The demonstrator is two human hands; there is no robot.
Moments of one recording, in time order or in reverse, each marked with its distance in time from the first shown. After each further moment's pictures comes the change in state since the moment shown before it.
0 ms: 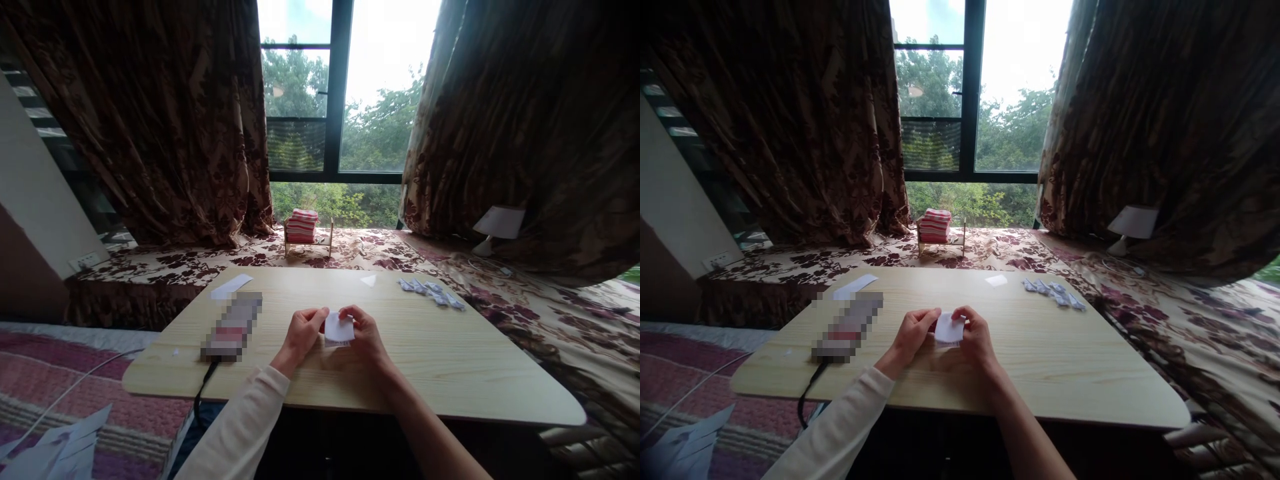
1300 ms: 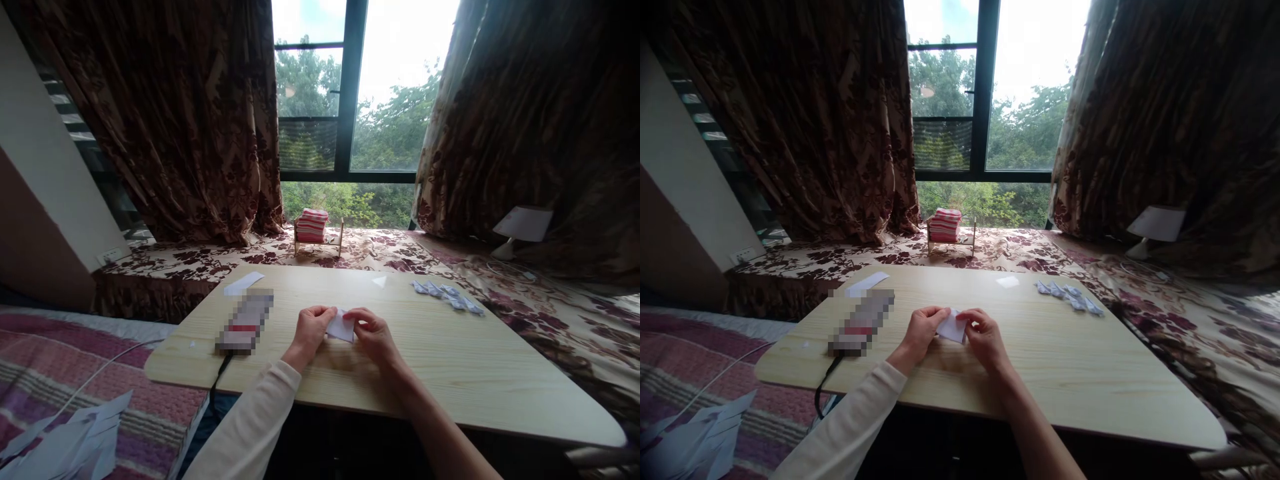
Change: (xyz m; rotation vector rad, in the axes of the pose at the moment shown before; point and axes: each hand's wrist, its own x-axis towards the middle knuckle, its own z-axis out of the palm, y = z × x) left_hand 0.005 -0.009 -0.001 -0.115 0.186 -0.089; right_hand 0.003 0.005 0.002 -0.054 0.029 -0.068
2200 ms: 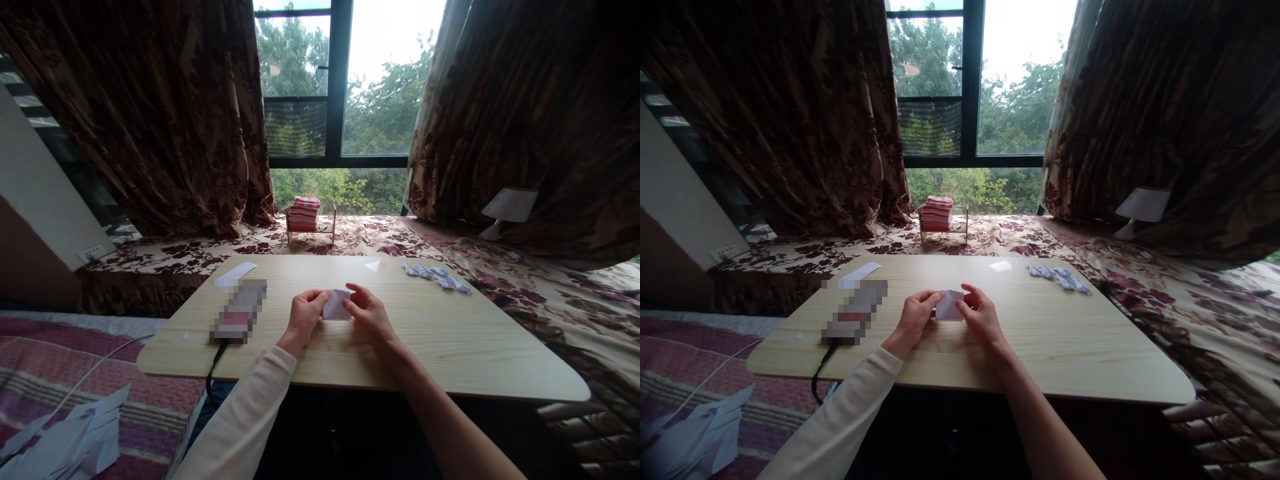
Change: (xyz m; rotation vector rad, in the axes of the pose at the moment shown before) left_hand 0.001 -0.001 0.002 -0.030 0.000 0.018; right_hand 0.004 -0.007 -0.006 0.084 0.017 0.128
